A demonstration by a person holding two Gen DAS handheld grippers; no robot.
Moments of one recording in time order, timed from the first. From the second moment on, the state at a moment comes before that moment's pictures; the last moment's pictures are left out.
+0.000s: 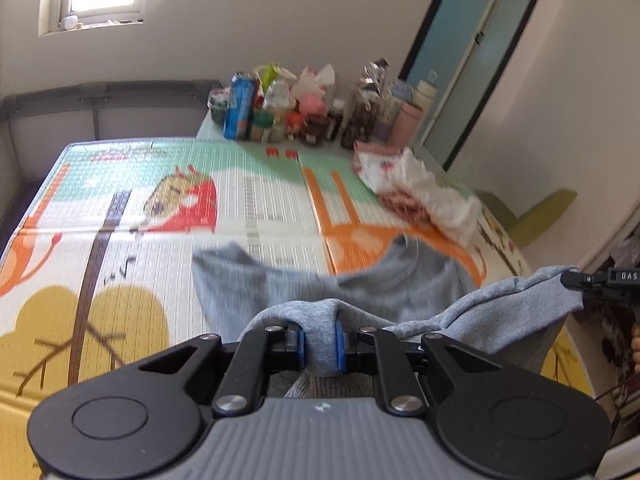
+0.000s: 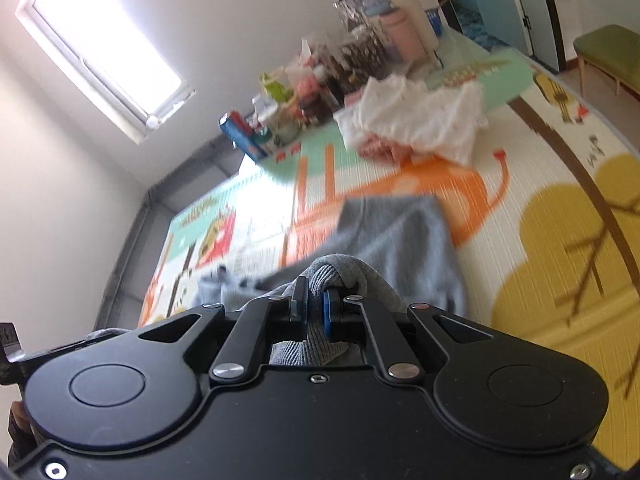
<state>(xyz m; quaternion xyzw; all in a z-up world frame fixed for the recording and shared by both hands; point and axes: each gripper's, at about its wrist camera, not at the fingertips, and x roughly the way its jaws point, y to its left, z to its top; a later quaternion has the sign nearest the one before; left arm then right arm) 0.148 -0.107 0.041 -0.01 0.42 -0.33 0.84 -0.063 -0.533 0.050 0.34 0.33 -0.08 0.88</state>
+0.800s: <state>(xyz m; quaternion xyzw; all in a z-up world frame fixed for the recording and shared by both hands) 0.310 -0.145 -0.068 -0.09 0.57 -0.19 0.80 0.117 -0.591 -0.053 0.35 0.38 -0.16 0.84</state>
